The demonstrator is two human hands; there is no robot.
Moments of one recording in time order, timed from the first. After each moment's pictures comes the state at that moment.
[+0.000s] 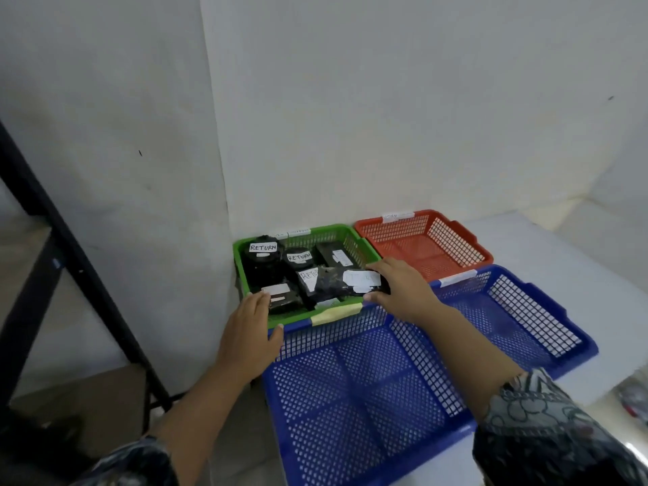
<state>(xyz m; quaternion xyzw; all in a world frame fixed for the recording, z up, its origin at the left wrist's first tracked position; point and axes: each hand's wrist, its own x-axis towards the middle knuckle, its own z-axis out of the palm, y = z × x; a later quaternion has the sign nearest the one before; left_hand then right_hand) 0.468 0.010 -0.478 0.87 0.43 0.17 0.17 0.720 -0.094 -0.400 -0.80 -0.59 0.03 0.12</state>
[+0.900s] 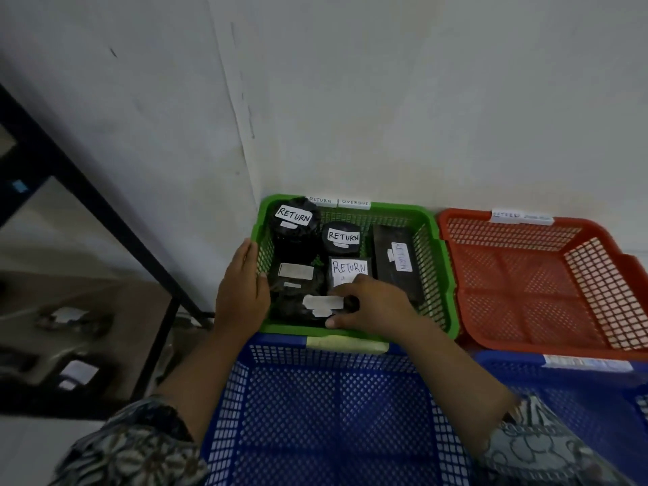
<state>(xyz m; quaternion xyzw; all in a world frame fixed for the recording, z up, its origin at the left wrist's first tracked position) 0.533 0.082 -0.541 0.71 0.62 0.28 0.19 0.758 0.046 -0.493 -0.63 -0.73 0.26 -0.02</state>
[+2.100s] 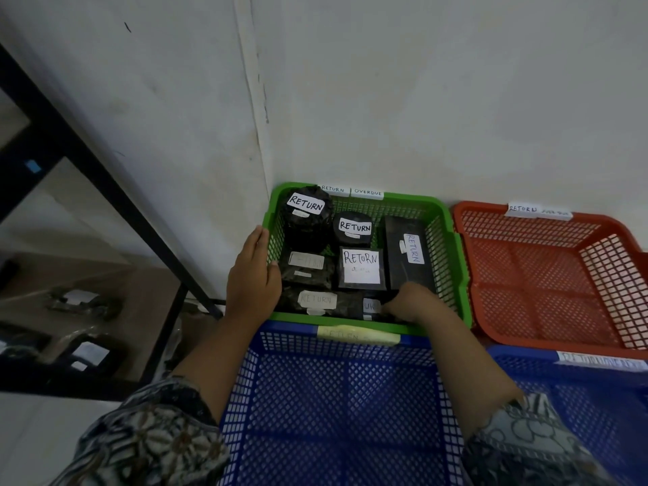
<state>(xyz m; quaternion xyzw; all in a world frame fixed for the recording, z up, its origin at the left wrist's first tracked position) 0.533 0.082 -0.545 0.71 0.62 0.29 0.18 0.785 0.054 -0.519 -0.80 -0.45 0.38 -0.12</state>
